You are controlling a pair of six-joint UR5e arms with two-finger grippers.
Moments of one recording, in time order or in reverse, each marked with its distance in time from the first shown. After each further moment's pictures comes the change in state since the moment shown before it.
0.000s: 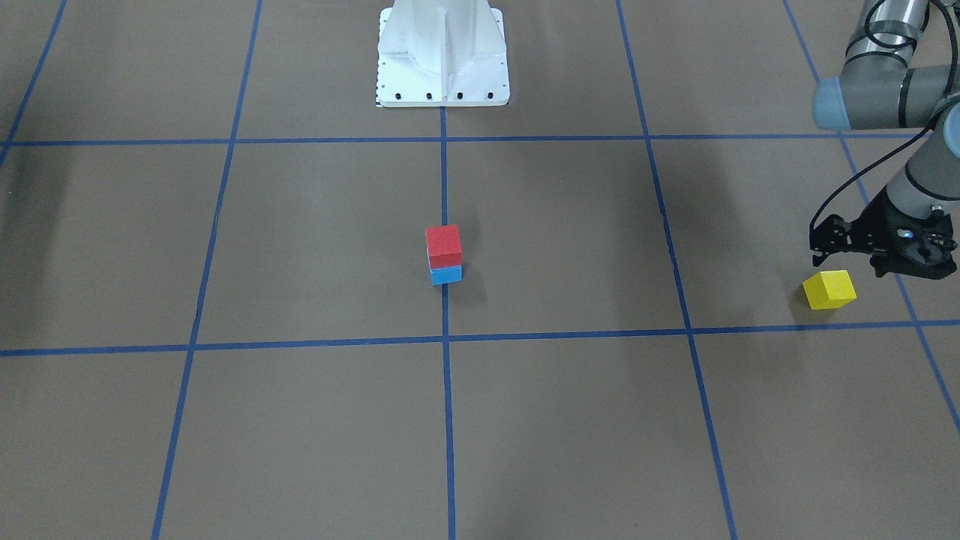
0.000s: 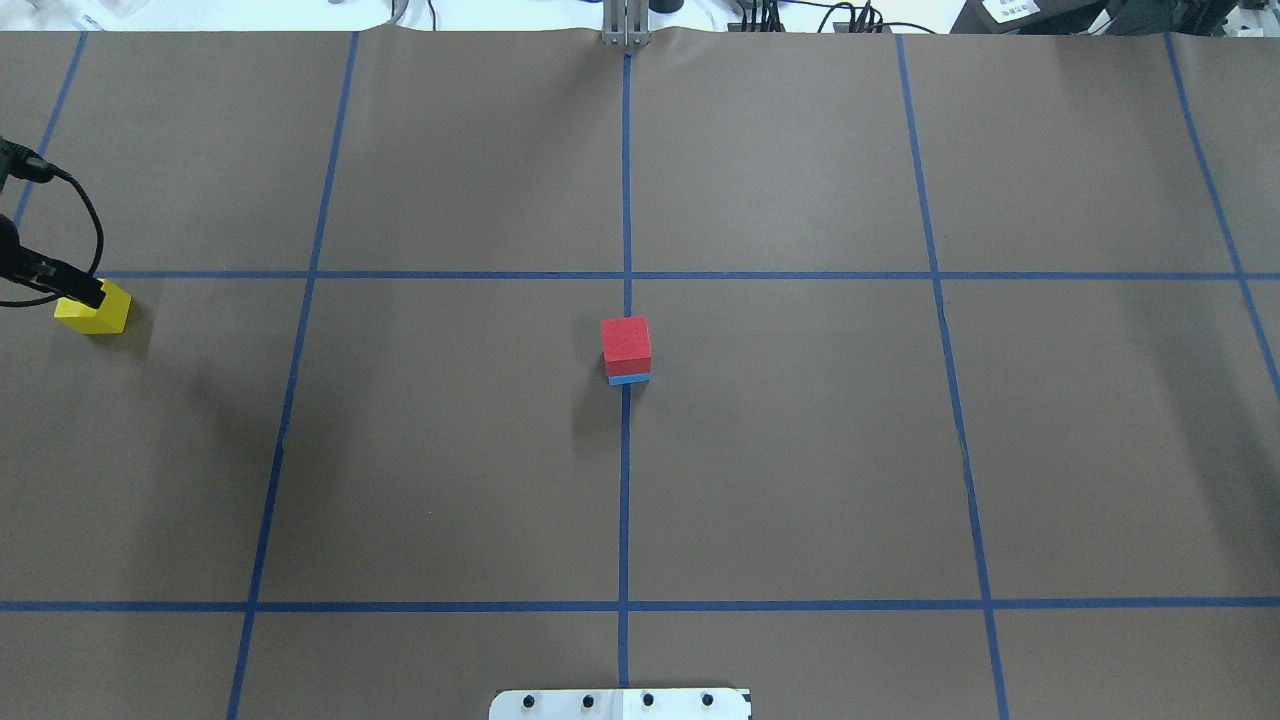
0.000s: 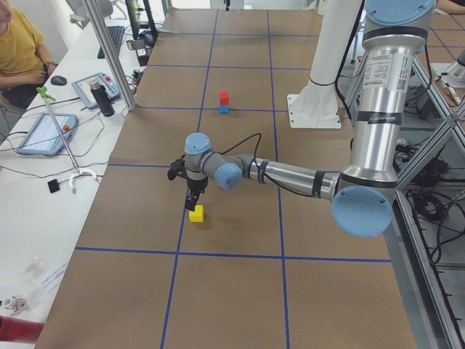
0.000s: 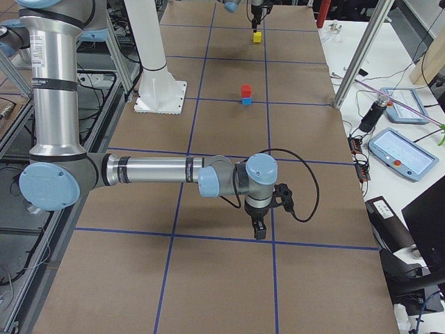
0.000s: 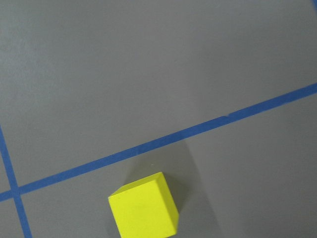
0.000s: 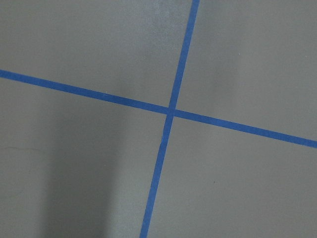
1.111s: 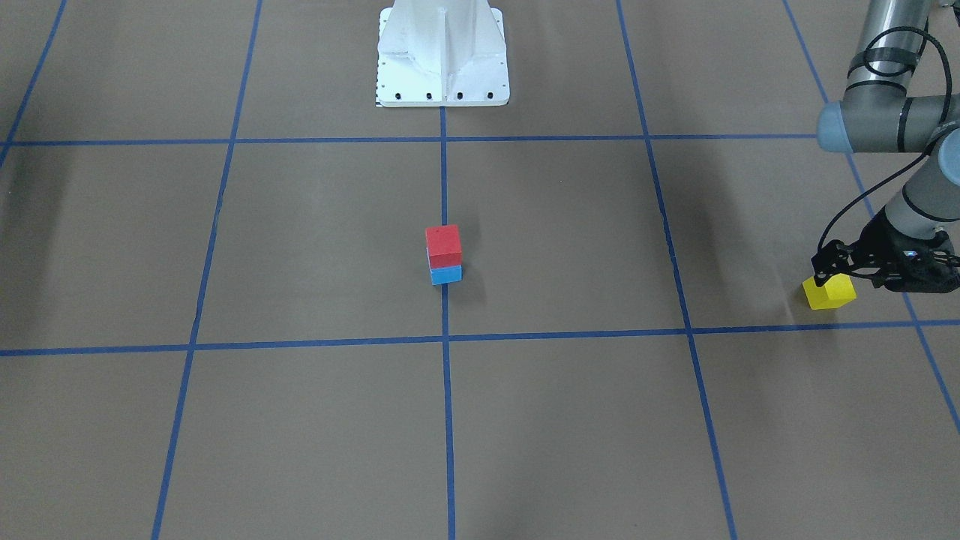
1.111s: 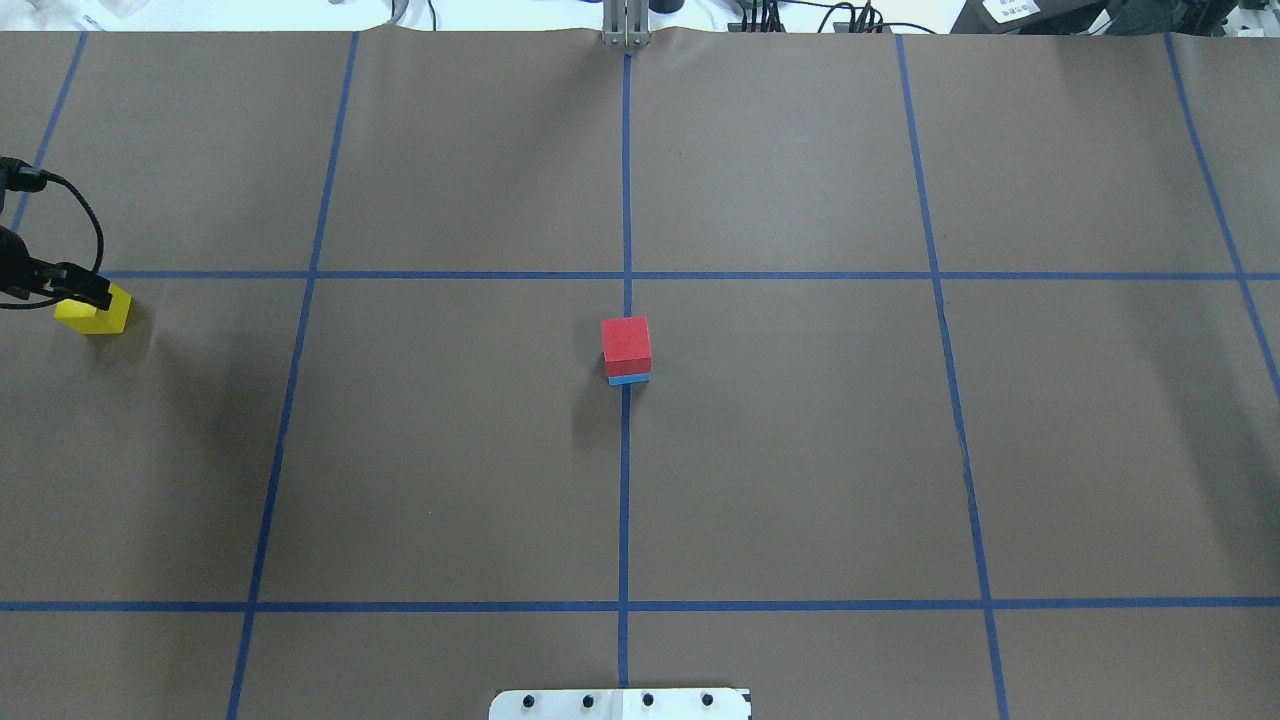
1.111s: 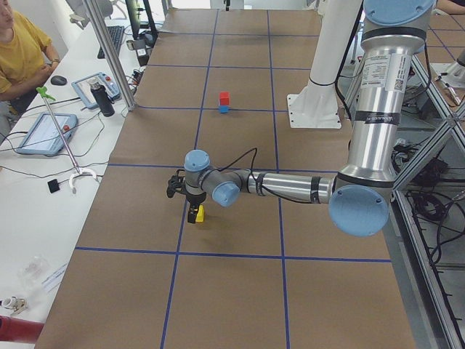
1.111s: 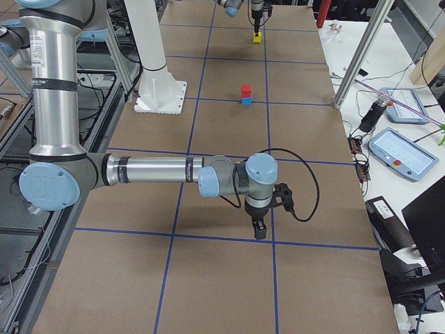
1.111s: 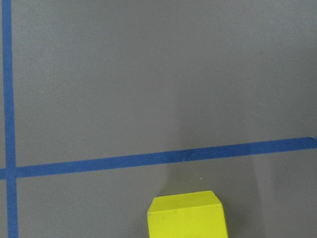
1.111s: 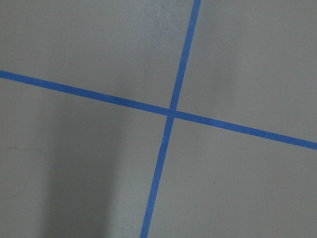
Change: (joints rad) left arm 0.014 -0.015 0.110 -0.113 0.009 -0.181; right arm 0.000 0.000 0.001 0.000 0.000 -0.001
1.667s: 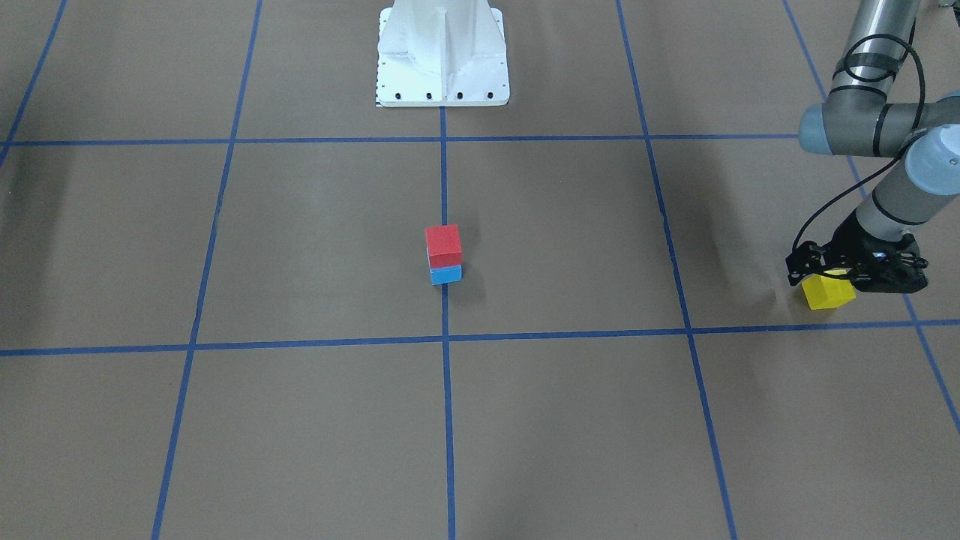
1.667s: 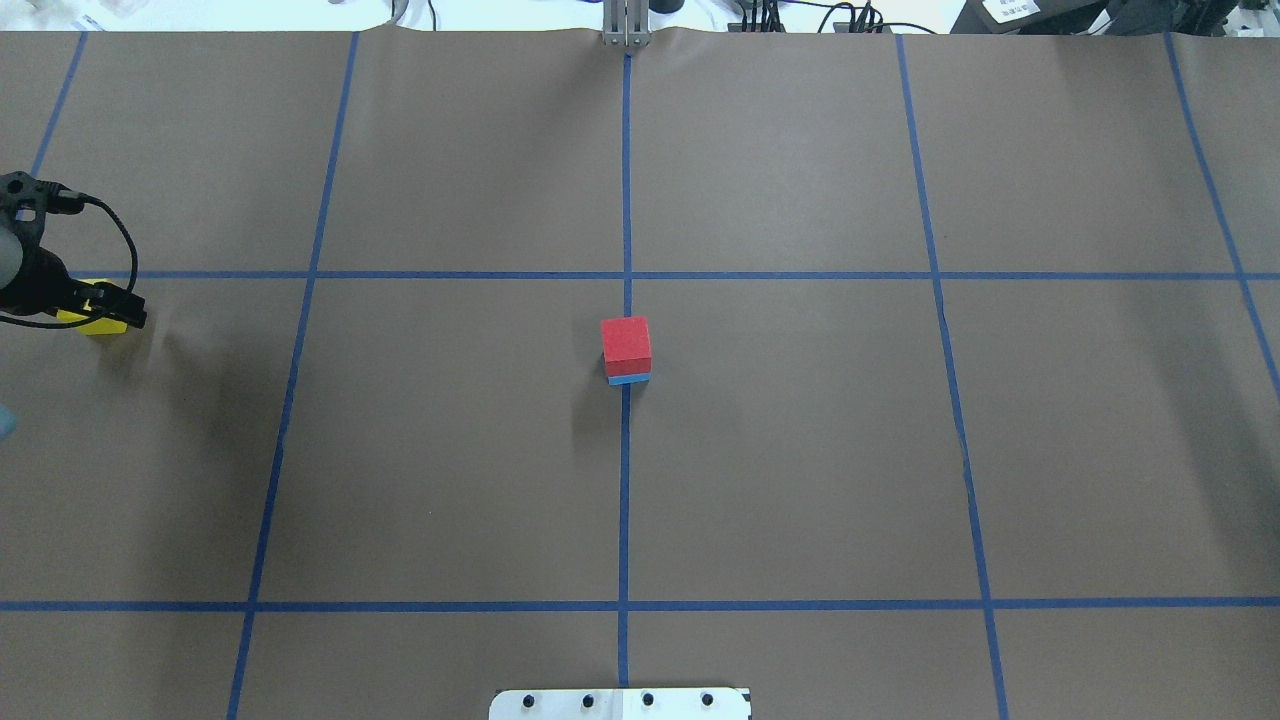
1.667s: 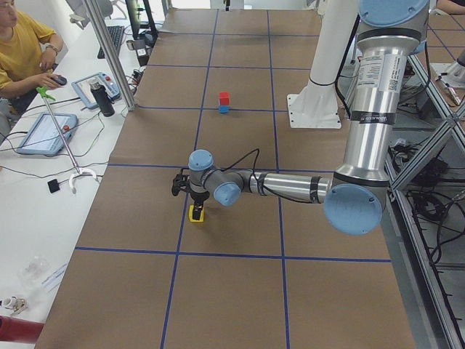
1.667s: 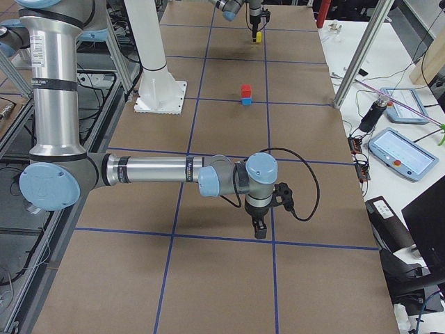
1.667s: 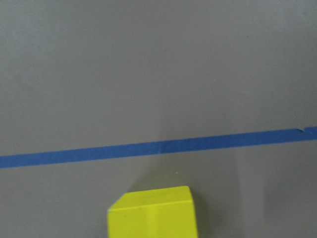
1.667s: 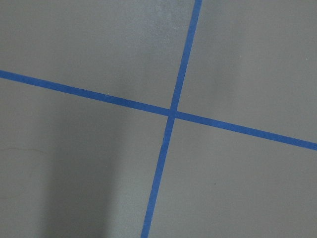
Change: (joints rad) left arm 0.067 -0.005 0.024 -0.069 0.002 -0.083; right arm -0.001 0.001 0.001 0.000 -0.001 0.000
